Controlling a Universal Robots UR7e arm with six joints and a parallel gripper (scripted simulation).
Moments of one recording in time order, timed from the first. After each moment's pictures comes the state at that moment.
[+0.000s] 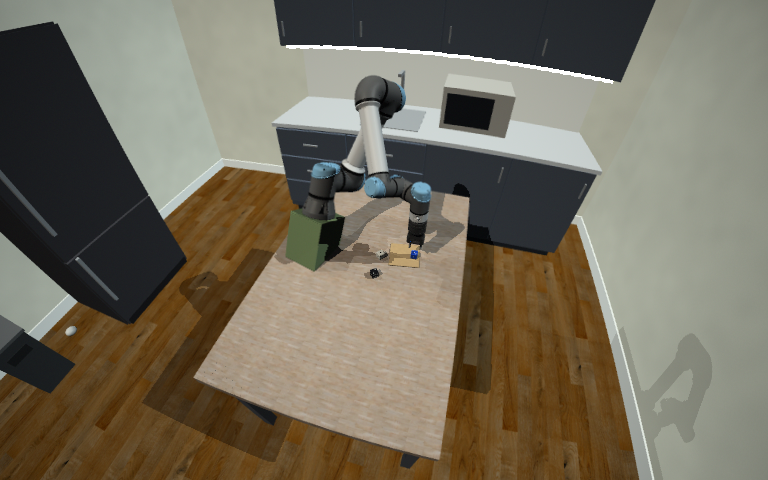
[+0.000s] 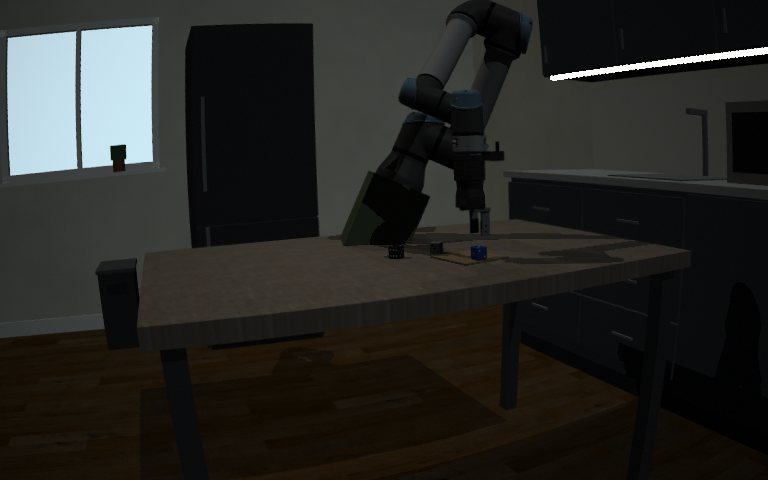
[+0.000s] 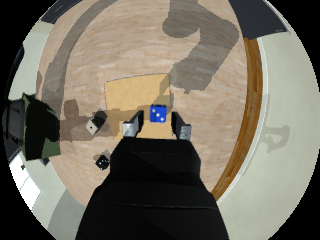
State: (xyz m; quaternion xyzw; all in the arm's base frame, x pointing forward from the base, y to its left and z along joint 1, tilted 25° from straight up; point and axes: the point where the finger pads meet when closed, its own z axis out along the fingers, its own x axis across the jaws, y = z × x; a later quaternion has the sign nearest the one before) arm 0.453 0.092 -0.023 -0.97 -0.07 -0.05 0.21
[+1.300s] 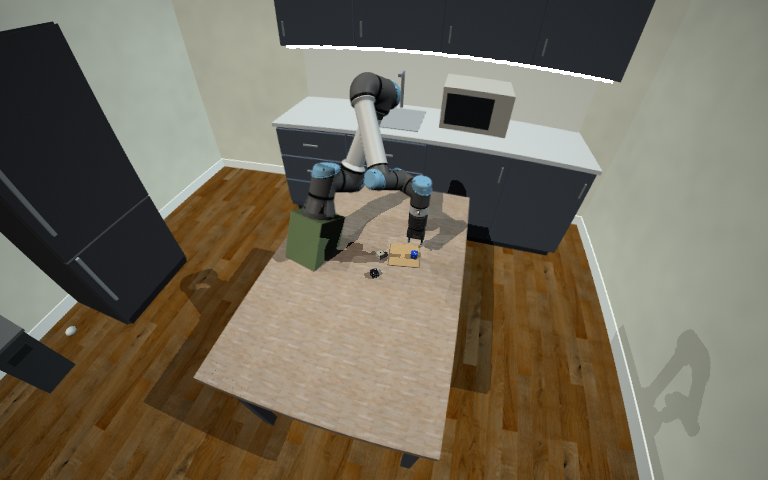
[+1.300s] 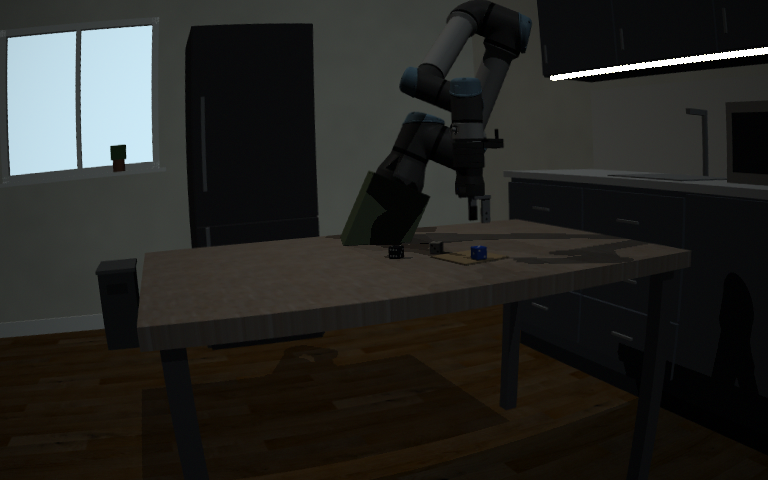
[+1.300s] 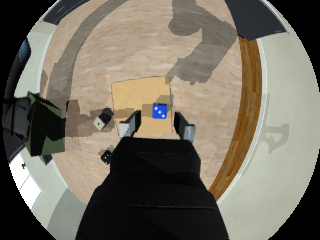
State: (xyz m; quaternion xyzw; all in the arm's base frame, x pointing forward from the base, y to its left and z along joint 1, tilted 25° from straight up) arm 0.448 0.080 0.004 -0.97 -0.07 -0.05 0.22
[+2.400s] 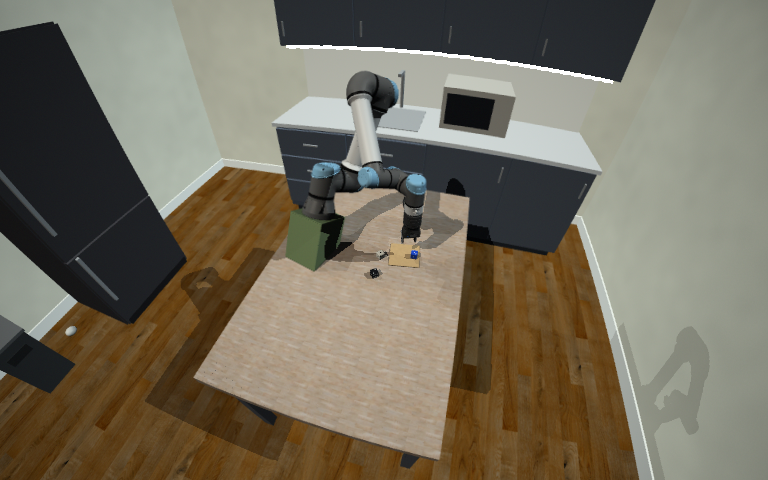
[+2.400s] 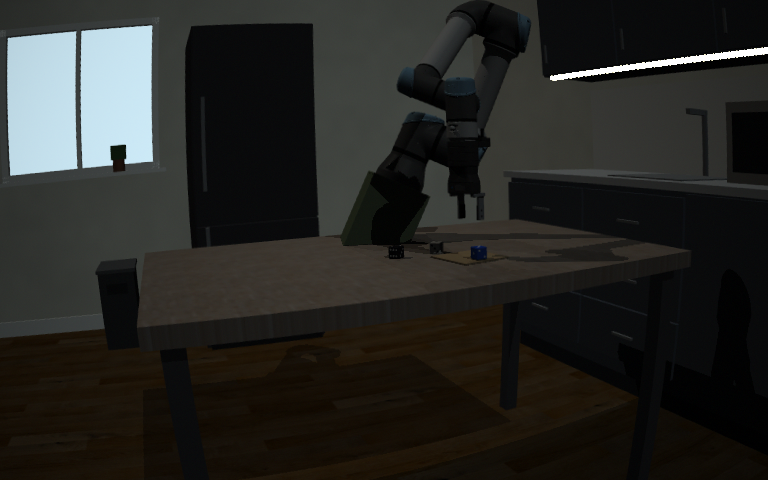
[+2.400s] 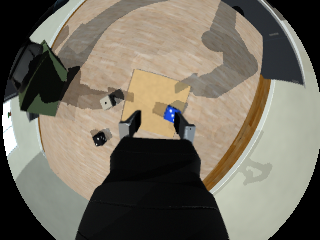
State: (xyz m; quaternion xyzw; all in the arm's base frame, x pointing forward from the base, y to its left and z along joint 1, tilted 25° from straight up) arm 0.420 0.070 0.001 -0.94 -0.25 -0.09 0.20
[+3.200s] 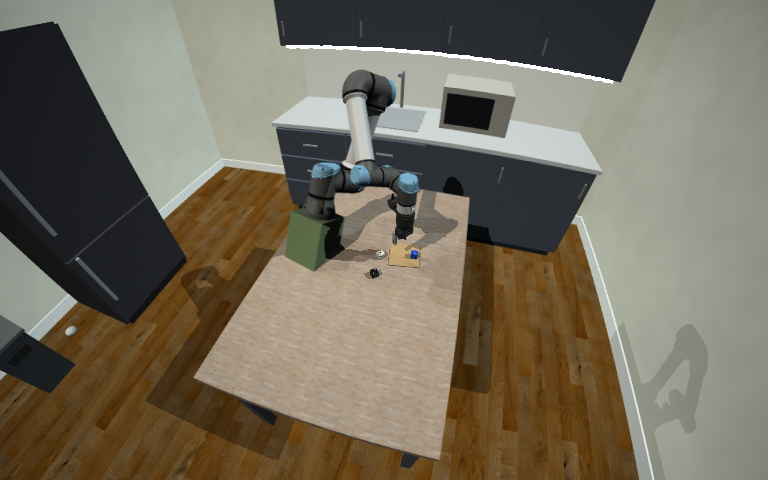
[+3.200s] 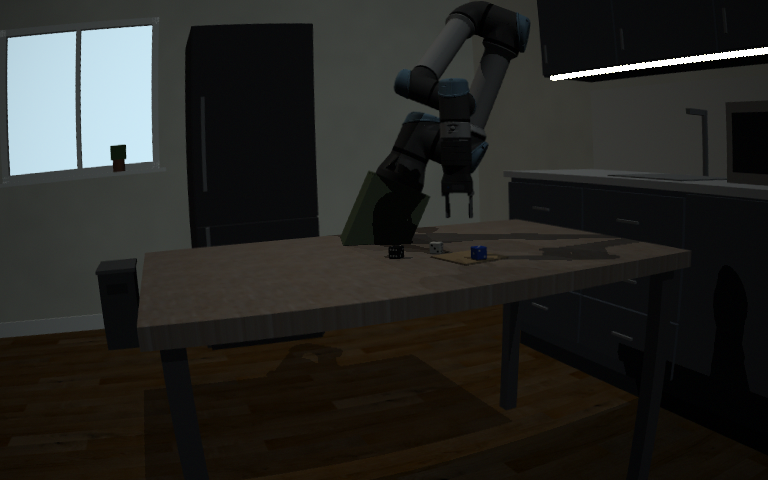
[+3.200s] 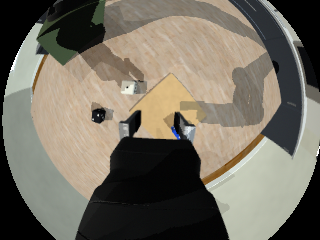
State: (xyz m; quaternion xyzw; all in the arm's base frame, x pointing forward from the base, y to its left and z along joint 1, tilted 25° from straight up) arm 0.381 0.057 -0.007 -0.85 -0.49 -0.14 0.17
